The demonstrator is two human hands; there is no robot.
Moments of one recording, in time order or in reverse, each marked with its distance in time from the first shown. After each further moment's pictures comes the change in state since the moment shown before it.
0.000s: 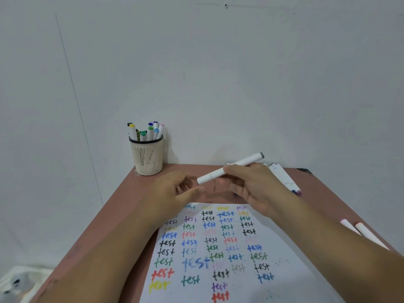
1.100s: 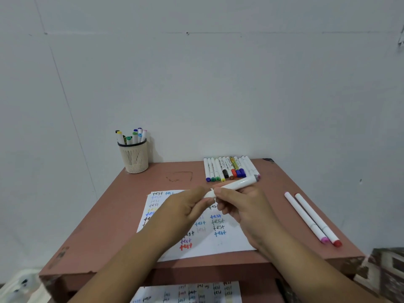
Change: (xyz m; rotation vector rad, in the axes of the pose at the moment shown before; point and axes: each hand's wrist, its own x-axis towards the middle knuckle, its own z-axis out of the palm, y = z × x) left_hand -0.079 0.131 0.027 0.128 -0.181 0.135; right_hand -0.149 0.012 -0.037 -0.127 -0.007 -0.253
